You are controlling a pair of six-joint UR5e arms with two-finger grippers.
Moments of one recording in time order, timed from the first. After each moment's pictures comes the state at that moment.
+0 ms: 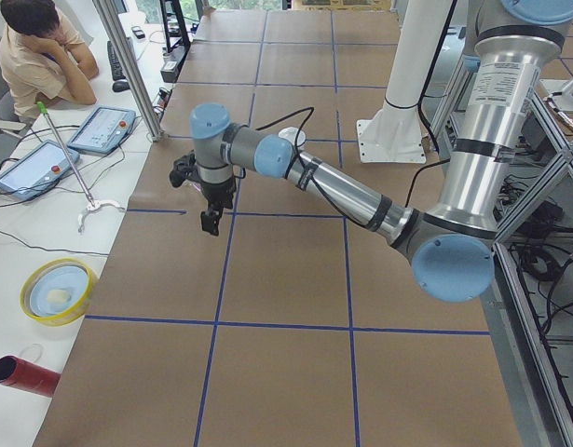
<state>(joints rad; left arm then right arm) -1.45 -1.73 -1.79 -1.37 -2.28 0.04 1.57 -1.68 1.66 -1.57 2.29 0.01</state>
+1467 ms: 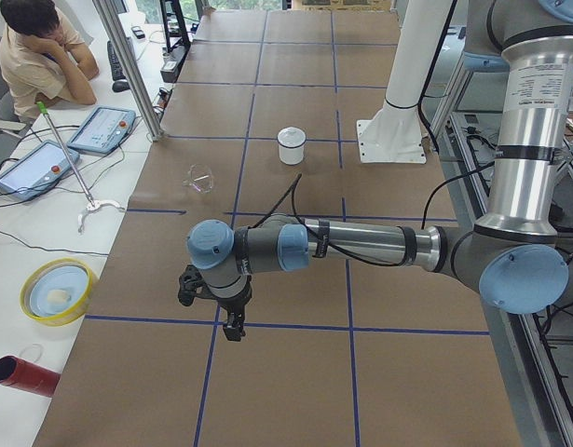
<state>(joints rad) -1.61 -1.63 -1.59 -1.38 -2.33 0.18 1.57 -1.68 1.66 -1.57 2.29 0.01</state>
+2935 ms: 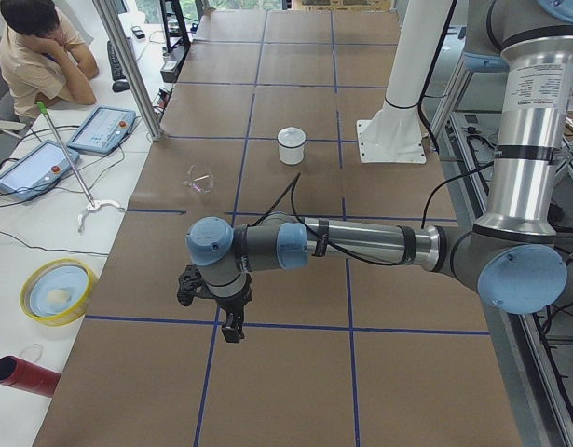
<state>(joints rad) -1.61 -1.63 -1.59 -1.37 -2.29 0.17 1.57 -1.68 1.66 -1.57 2.29 0.01</state>
